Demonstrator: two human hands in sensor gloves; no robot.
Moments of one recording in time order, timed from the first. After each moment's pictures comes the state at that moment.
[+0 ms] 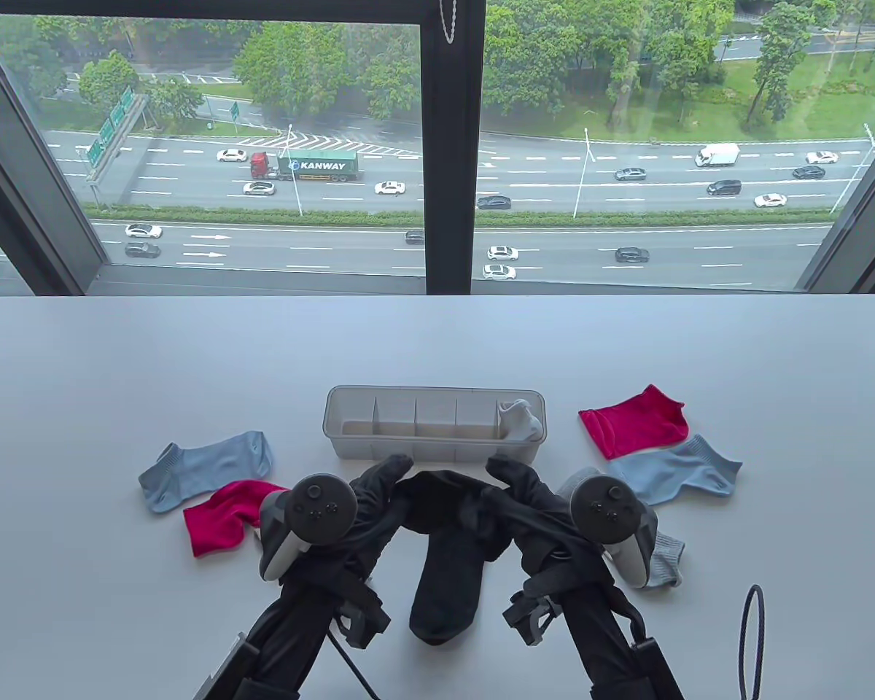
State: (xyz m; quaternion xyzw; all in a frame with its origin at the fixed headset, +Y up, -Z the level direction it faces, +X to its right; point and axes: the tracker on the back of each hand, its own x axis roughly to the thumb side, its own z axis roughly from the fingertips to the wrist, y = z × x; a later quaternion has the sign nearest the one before) left_hand -0.149 -0.689 -0.305 -0.05 -0.20 0.32 0.93; right_hand 0.126 -0.703 -0.307 0.10 0.05 0.84 0.53
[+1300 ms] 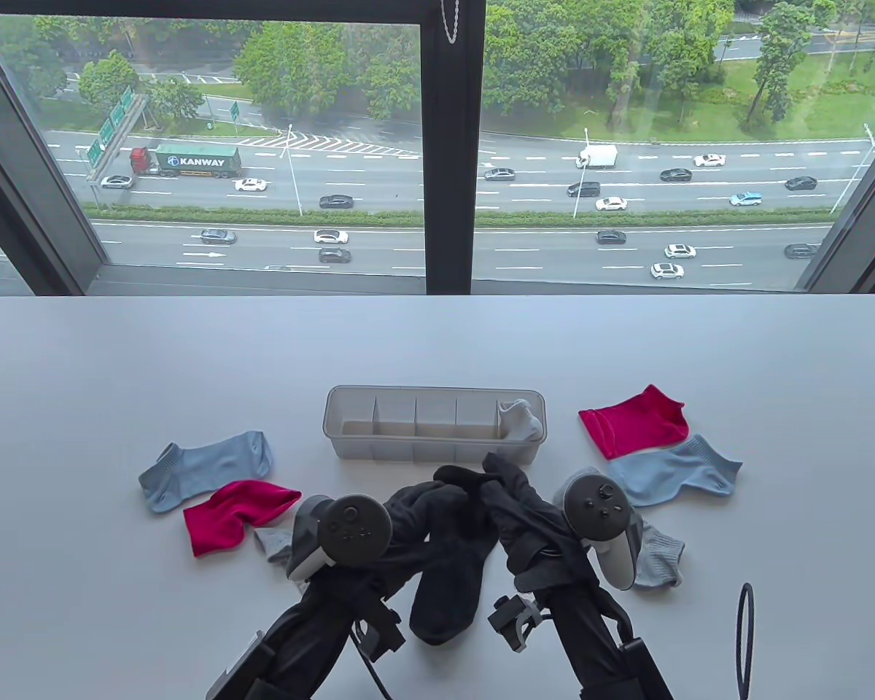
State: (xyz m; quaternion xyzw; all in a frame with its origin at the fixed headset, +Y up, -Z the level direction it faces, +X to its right) left_hand -0.108 -0.688 -0.291 -0.05 -0.32 0.28 0.90; right_hand 0.100 -0.704 -0.301 0.12 0.10 0.77 0.61
